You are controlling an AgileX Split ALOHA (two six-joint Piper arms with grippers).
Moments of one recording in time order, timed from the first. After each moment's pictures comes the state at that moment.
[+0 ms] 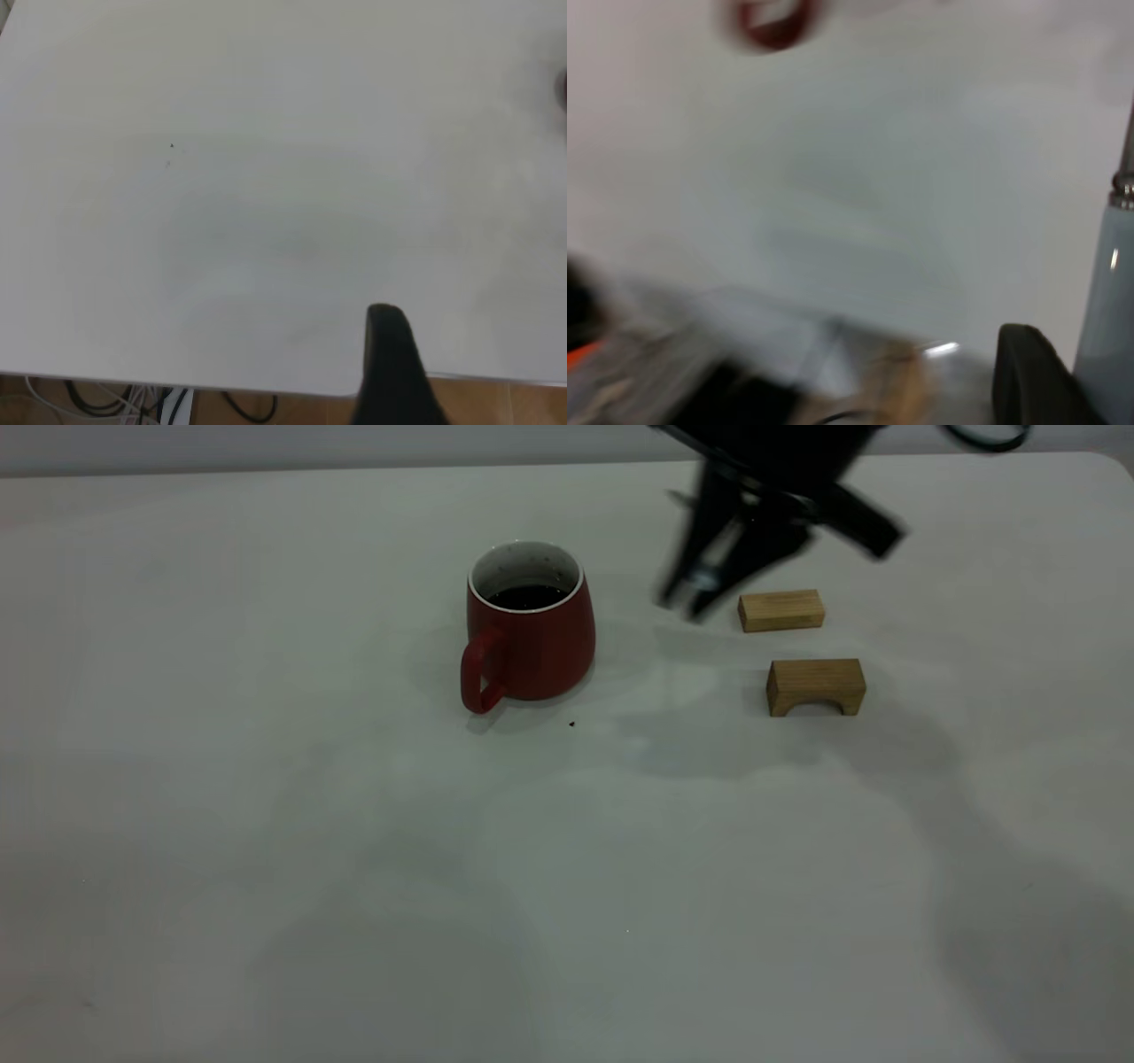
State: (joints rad) left arm 0.01 -0.02 -0.49 0.06 1.13 -0.08; right arm 0.31 2.23 -1.48 0.82 0.98 -0.08
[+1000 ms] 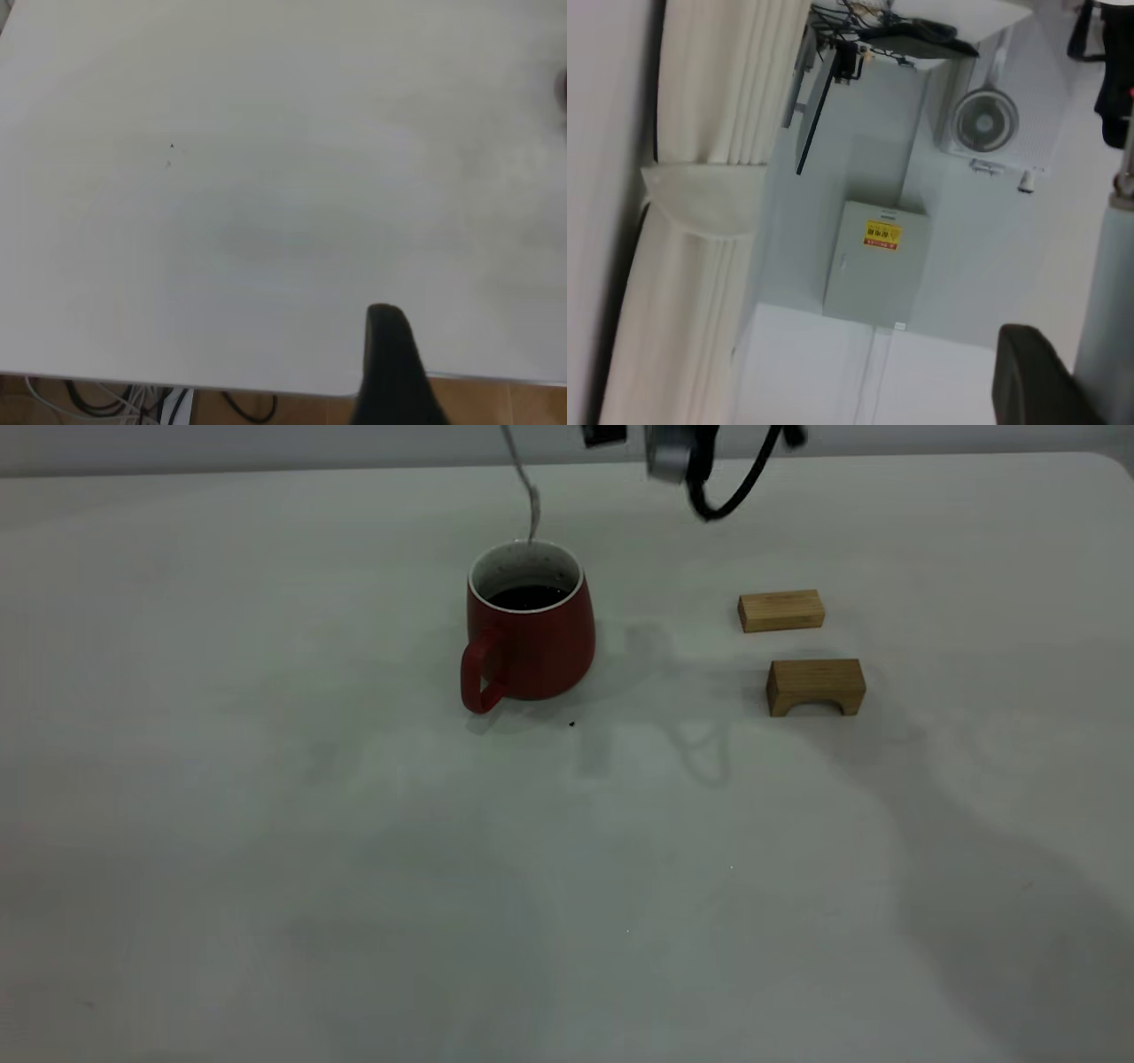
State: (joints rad) left arm 0.01 -0.02 -0.49 0.06 1.13 -0.08; right arm 0.34 2.37 -1.53 1.75 1.11 0.48
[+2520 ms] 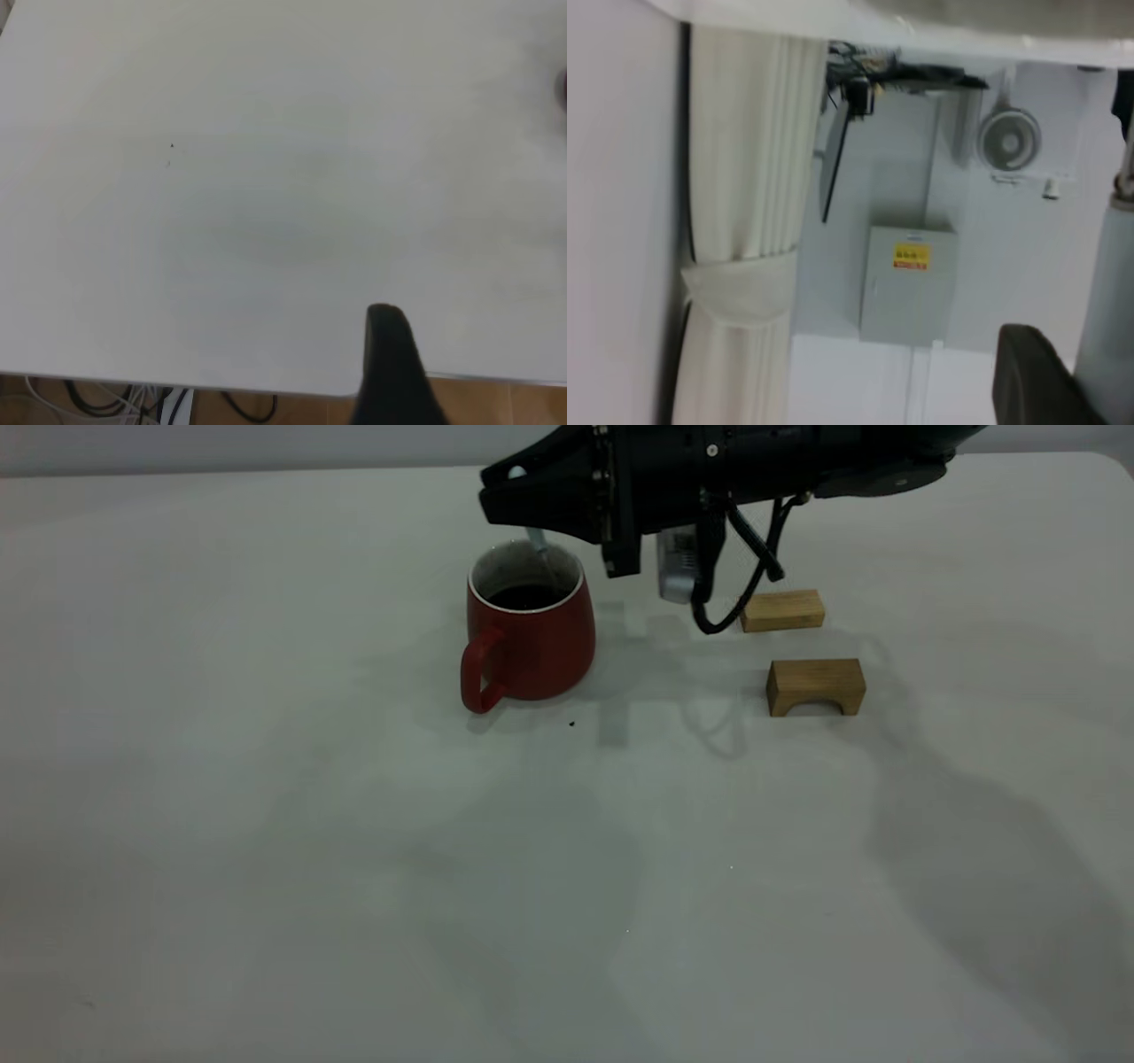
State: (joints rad) left arm 0.01 -0.02 -0.49 0.06 1.13 -0.08; right arm 0.30 2.64 -1.71 1.76 1.14 0.49
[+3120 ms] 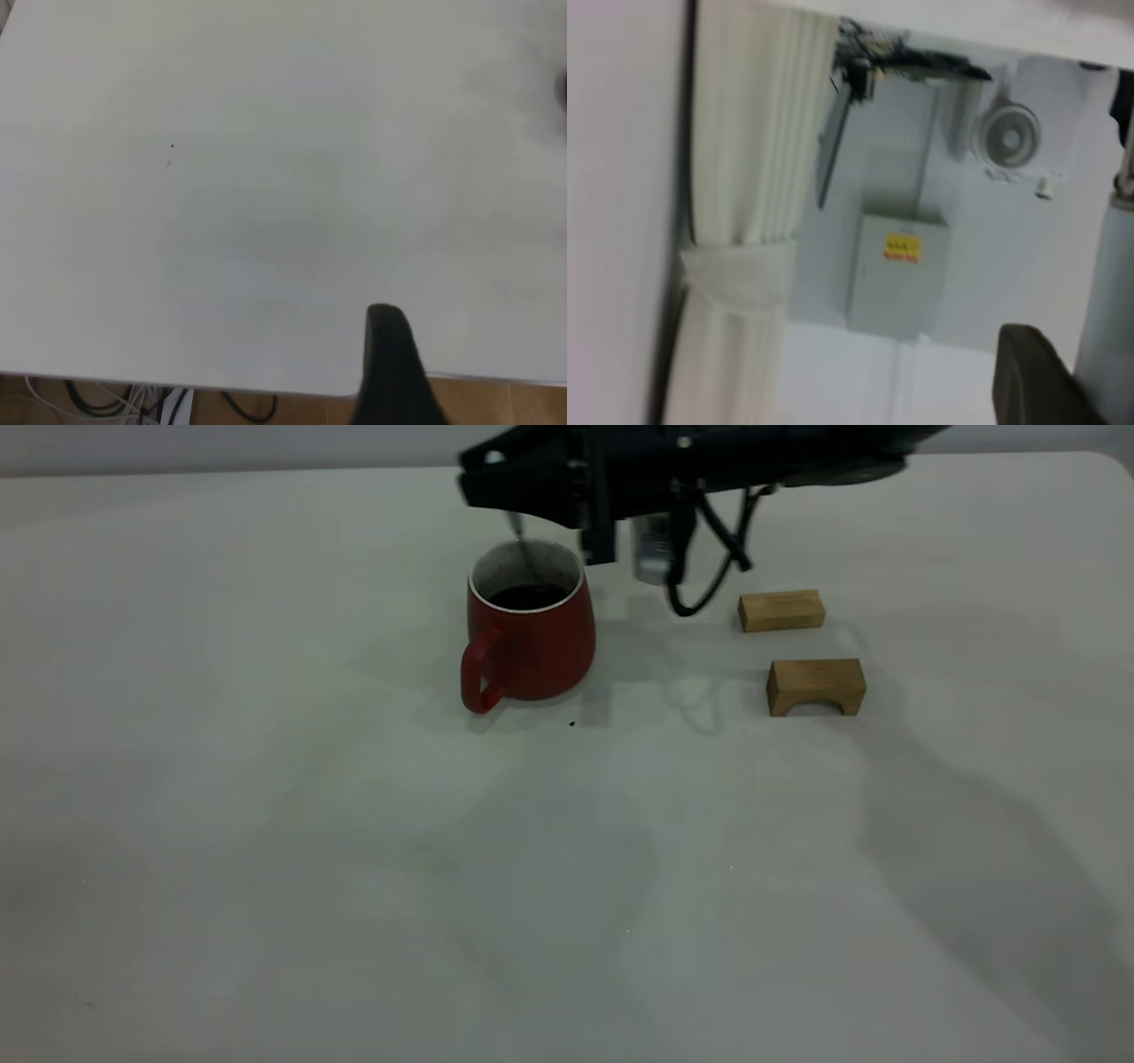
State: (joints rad) left arm 0.01 -0.02 -0.49 0.06 1.13 -0.08; right arm 0.29 2.70 -1.83 1.74 1.13 0.50
